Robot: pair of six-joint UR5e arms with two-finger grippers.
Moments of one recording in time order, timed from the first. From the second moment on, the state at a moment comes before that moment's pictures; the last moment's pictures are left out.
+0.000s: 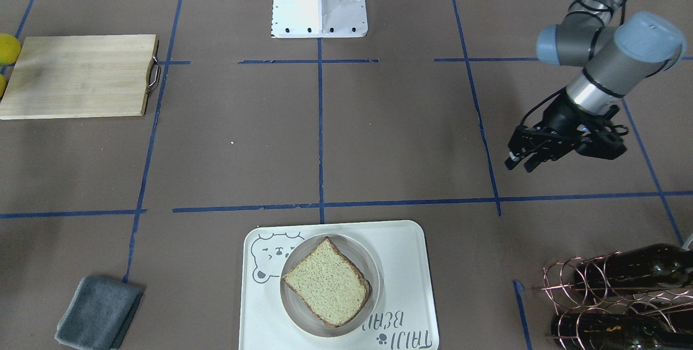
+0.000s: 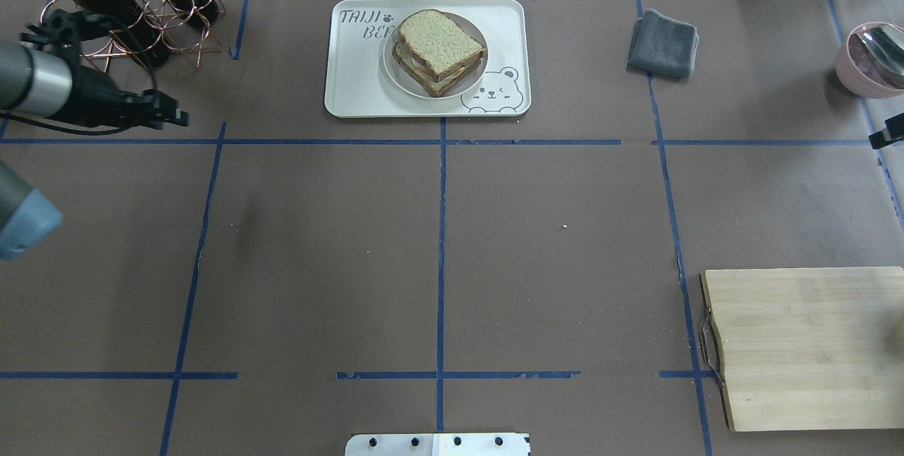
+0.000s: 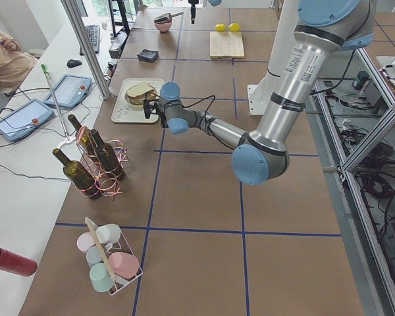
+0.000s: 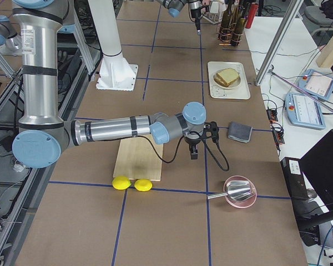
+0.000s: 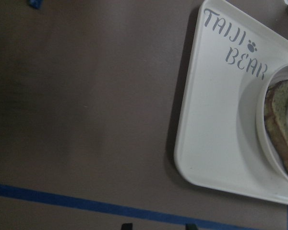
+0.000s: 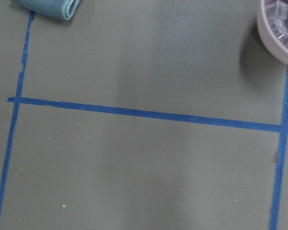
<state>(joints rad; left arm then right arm) -1.04 -1.71 -1.63 -2.36 -2.18 -0.94 1.38 -1.60 1.72 -1.36 2.41 0.26</state>
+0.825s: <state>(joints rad) -1.61 -1.58 -1.66 -1.65 -2.27 0.21 1.57 -1.54 1.69 -1.68 2.37 -0.10</state>
